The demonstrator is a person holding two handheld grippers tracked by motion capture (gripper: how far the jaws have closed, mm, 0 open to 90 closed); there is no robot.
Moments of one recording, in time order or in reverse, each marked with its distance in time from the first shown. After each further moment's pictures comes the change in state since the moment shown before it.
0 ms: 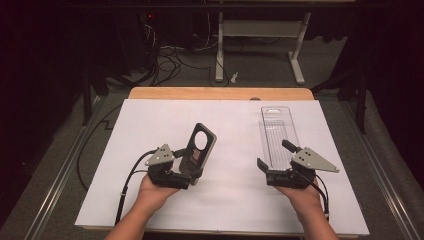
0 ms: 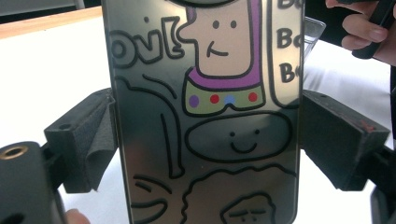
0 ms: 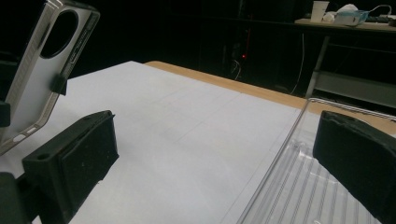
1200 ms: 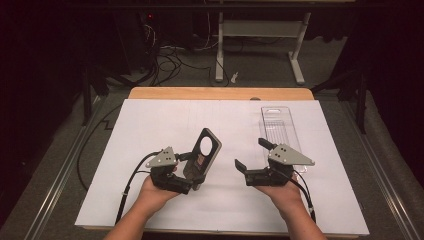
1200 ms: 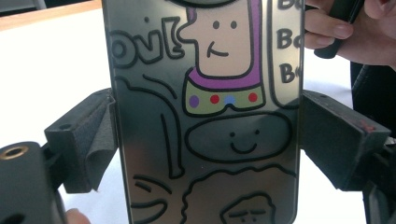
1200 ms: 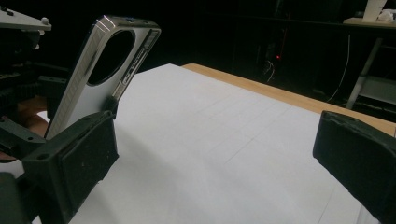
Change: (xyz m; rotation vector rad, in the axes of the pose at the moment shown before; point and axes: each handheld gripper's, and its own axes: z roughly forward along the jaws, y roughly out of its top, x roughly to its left) left arm -0.002 -0.002 0.004 0.004 -0.123 0.034; right arm 0.036 0.017 0.031 0.009 0.130 -0.008
